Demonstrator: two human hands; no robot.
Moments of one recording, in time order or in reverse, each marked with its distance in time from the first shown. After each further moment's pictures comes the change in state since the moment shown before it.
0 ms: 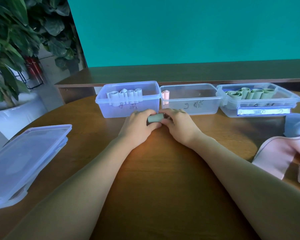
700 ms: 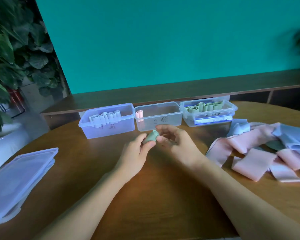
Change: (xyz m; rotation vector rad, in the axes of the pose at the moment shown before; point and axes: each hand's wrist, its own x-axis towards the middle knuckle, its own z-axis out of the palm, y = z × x) left_hand -0.069 0.086 0.005 -0.323 0.001 0.070; right_hand -0.111 -0.020 -0.086 0.544 0.149 0.074
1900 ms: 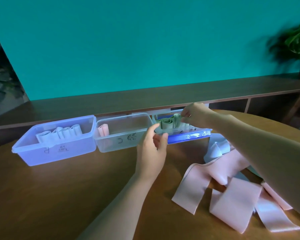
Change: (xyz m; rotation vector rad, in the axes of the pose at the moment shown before) left_hand 0.107 0.066 0.147 -0.188 0.250 0.056; right_hand 0.147 0.079 -0.202 -0.876 -0.037 0.293
